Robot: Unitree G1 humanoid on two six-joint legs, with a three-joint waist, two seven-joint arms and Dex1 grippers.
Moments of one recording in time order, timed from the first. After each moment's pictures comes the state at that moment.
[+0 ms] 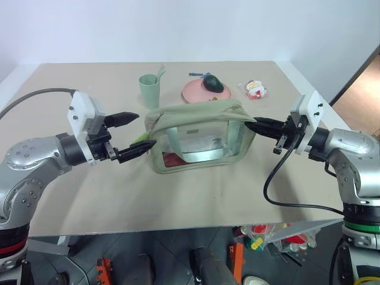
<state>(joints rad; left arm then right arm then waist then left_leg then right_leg) -0.39 0.80 0.21 -0.45 -0.80 0.68 -0.77 -0.50 -0.74 -0.20 -0.17 0.41 0.49 0.97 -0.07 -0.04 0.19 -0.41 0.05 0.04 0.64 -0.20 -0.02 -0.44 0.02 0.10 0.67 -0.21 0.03</state>
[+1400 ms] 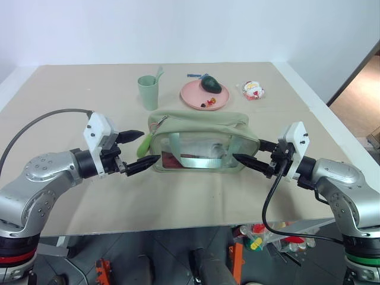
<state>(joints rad) -0.31 0.75 0.16 -0.47 -0.72 0.67 -0.75 -0.28 -0.72 -0.16 -0.32 0.52 0.55 0.85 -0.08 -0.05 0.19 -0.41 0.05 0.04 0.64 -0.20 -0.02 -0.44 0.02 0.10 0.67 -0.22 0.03</state>
